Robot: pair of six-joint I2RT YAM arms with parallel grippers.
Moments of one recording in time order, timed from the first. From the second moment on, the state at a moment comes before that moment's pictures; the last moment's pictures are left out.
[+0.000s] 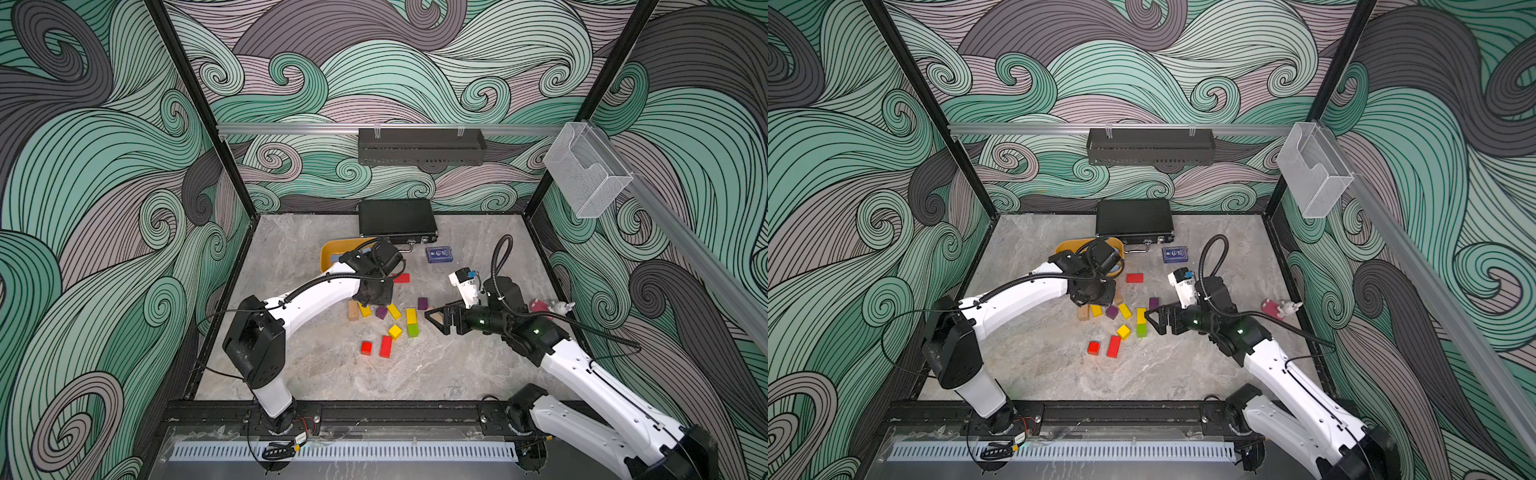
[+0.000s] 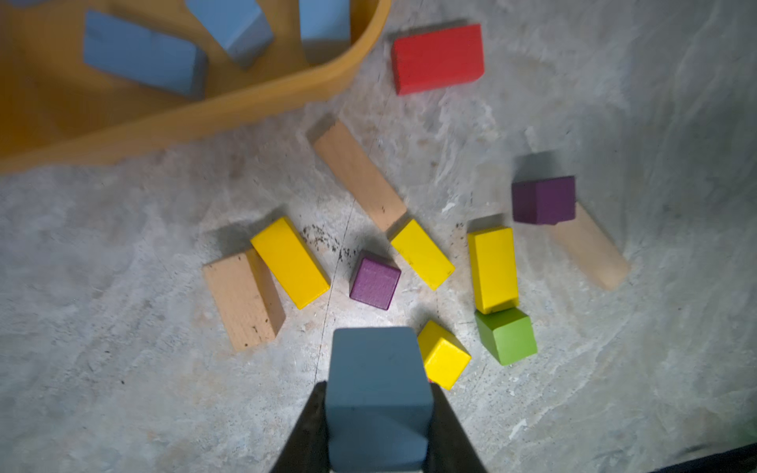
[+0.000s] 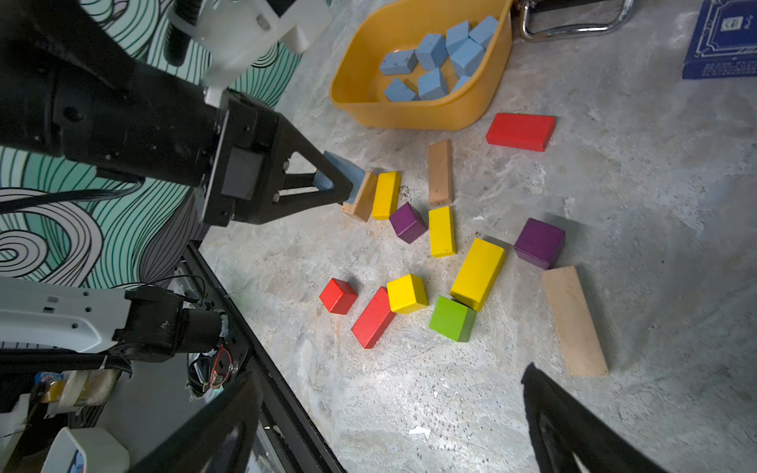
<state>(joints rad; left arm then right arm) -0.75 1.68 1.47 -1.01 -0.12 -0.55 0.54 0.90 0.70 -0.43 -0.42 0.35</state>
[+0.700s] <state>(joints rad) -0.58 1.69 1.64 -1.07 -0.22 -0.38 0.54 1.13 0.94 -0.38 -0.49 0.30</state>
